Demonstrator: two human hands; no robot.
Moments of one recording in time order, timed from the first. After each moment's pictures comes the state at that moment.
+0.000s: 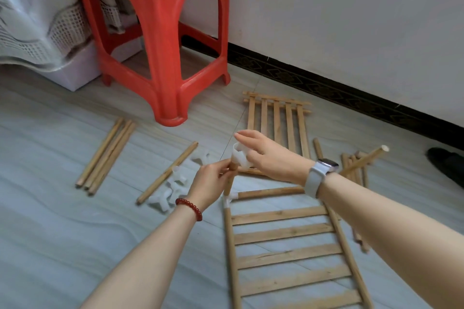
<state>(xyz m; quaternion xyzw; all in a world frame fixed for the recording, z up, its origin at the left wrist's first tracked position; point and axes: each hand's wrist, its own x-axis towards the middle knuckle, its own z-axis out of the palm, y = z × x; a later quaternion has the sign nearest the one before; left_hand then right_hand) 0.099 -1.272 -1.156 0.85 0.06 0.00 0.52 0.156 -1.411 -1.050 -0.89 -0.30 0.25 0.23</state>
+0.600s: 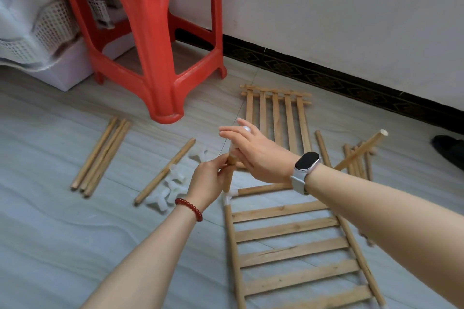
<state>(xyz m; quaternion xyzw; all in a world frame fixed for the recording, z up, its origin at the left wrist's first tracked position) 0.103 -1.279 -1.166 0.88 0.07 0.01 0.46 0.159 -1.412 -1.076 -0.87 -0.46 0.09 0.13</state>
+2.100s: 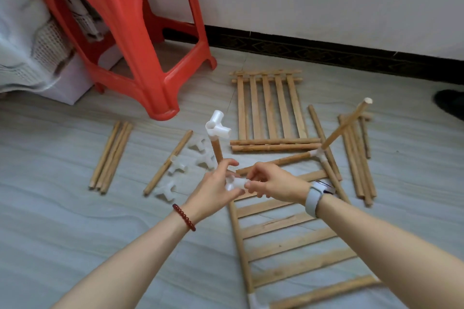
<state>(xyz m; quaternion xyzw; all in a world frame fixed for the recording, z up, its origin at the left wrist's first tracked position) 0.048 -1.305 -1.149 0.88 -0.01 -0.12 0.45 0.093 -1.481 -1.118 -0.83 -0.15 0.34 0.41</state>
